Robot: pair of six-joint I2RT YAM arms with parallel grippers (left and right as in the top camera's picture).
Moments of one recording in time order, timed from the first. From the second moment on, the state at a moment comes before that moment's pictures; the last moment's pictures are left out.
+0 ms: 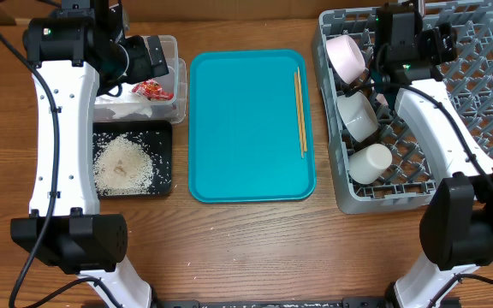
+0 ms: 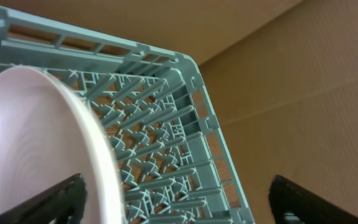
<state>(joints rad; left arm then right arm) 0.02 1.90 2.14 -1.37 0.13 -0.29 0.11 1.89 1.56 -0.35 0.86 -0.33</state>
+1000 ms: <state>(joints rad) 0.02 1.90 2.14 -1.37 0.13 -0.29 0.46 1.81 1.64 -0.96 -0.19 0.34</state>
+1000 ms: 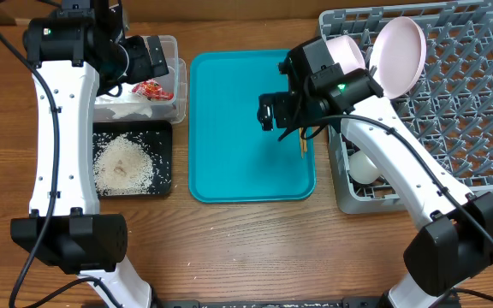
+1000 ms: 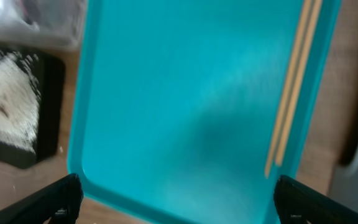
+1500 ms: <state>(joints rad) 0.02 1.90 2.14 -1.37 0.13 -0.28 0.46 2.09 1.80 -1.12 -0.03 0.22</state>
